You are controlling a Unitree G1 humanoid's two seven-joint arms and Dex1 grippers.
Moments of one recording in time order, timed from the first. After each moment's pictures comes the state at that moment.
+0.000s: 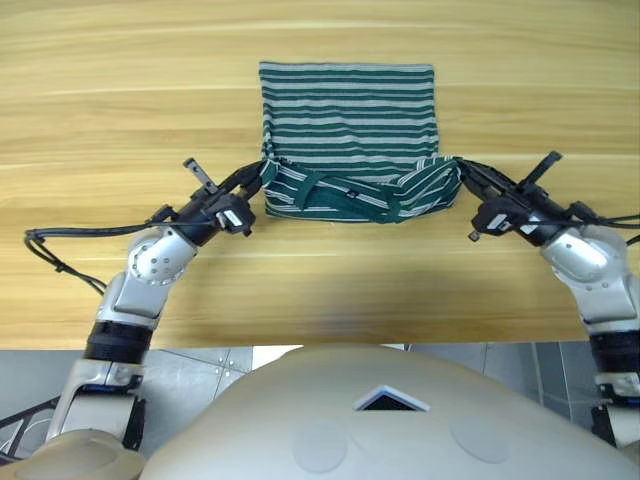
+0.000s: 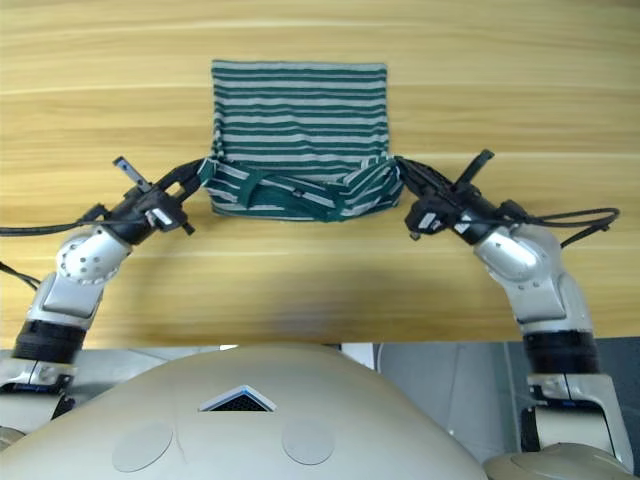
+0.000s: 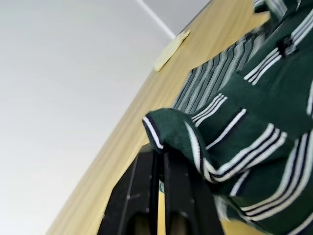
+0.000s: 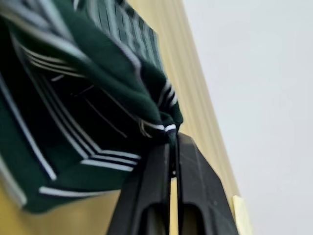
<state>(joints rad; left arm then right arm) 0.02 0.57 -0.17 0.15 0.31 -0.60 -0.32 0.02 -0.70 0.07 0.14 -0.38 -0.62 0.35</state>
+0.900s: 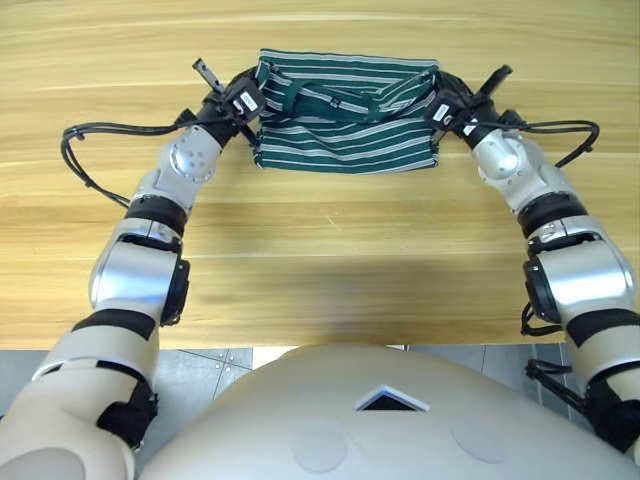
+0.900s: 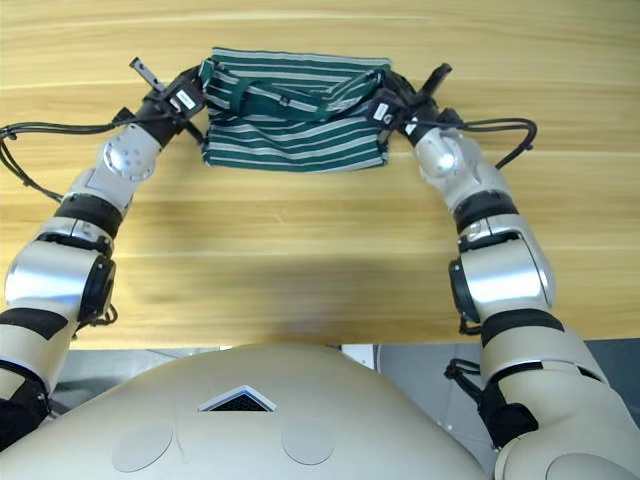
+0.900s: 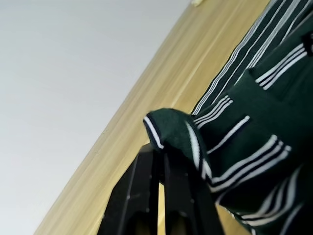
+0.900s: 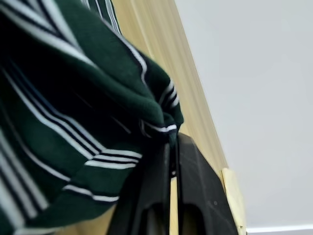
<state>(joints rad) -0.67 0.38 -0.26 1.17 0.45 -0.67 -0.05 -0.68 -0.43 0.34 1.15 -0.62 -0.59 -0.11</state>
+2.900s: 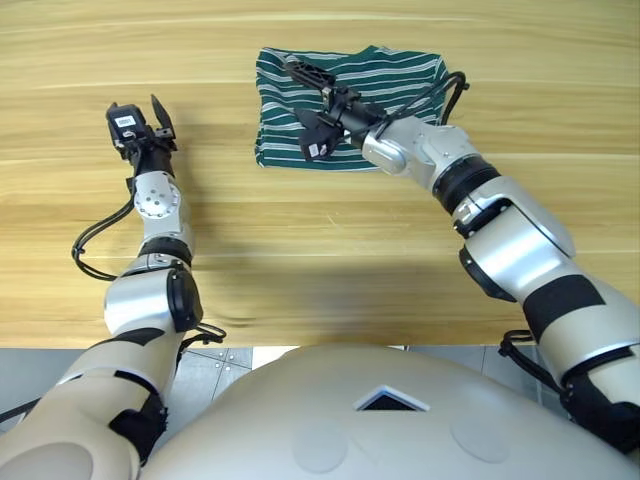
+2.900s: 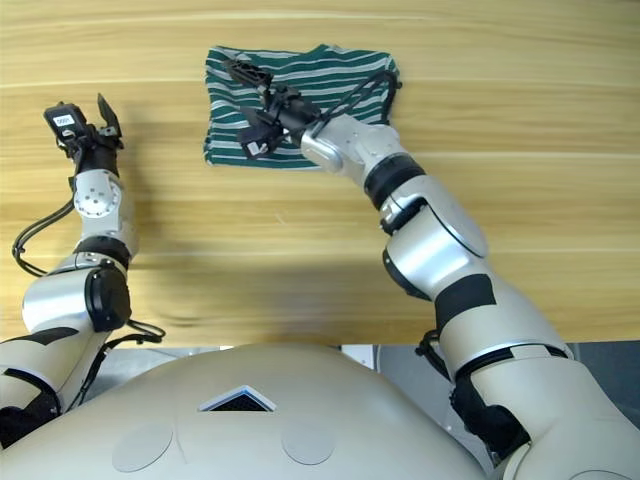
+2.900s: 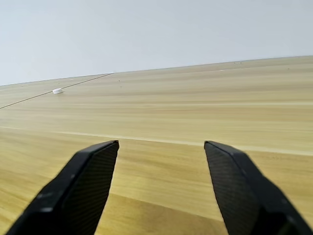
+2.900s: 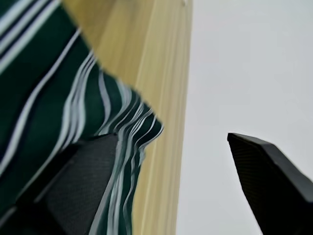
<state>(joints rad) -0.49 0.31 0.26 1.26 -0.02 -0.70 0.11 -0.89 -0.15 0.80 1.15 -0.97 -0.51 -0.27</state>
